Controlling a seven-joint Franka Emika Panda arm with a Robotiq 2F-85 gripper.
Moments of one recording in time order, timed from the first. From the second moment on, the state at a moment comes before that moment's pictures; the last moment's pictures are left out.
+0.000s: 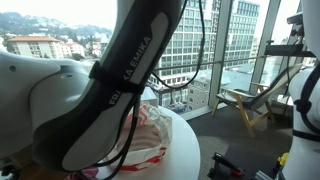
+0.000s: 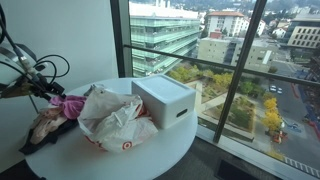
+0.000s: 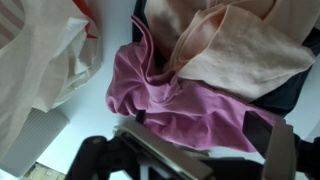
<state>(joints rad) 0.43 0.35 0.29 -2.11 -0.92 2.54 1.16</state>
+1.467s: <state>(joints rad) 0.59 0.64 0.13 -1.87 -1.12 2.42 1.44</state>
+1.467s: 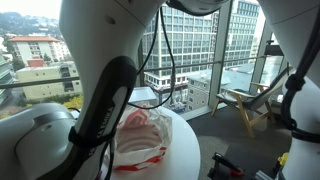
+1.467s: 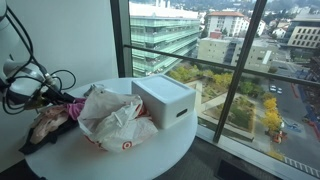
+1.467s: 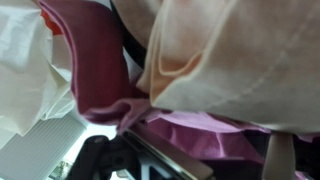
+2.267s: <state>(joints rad) 0.58 0.65 0.14 -1.85 -1.12 2.41 1.44</state>
